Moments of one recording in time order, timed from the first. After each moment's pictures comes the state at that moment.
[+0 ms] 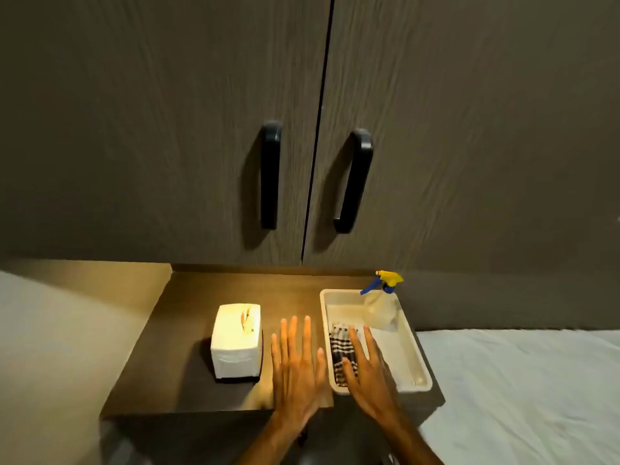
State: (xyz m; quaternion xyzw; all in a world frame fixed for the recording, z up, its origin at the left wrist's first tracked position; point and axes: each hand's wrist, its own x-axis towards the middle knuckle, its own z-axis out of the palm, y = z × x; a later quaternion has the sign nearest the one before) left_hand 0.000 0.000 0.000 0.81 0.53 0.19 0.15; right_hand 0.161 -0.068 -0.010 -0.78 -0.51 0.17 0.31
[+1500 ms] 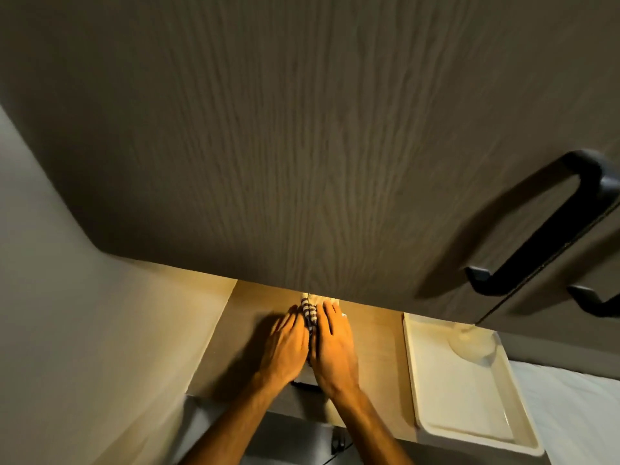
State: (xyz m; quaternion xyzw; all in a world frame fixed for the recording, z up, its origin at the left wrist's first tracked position) left_hand -0.168 0.150 -0.038 0.81 0.52 0.22 0.15; right_hand -0.050 0.090 0.014 -0.70 -0.65 0.04 0.29
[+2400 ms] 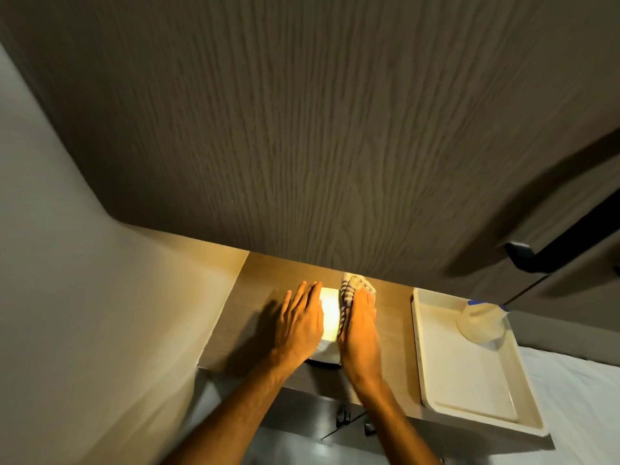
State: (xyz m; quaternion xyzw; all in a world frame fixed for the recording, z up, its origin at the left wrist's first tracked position) left_hand -0.156 0.141 -0.028 0.80 0.54 0.19 0.14; right_hand -0.037 0.064 0.008 -0.71 -0.53 0.18 0.42
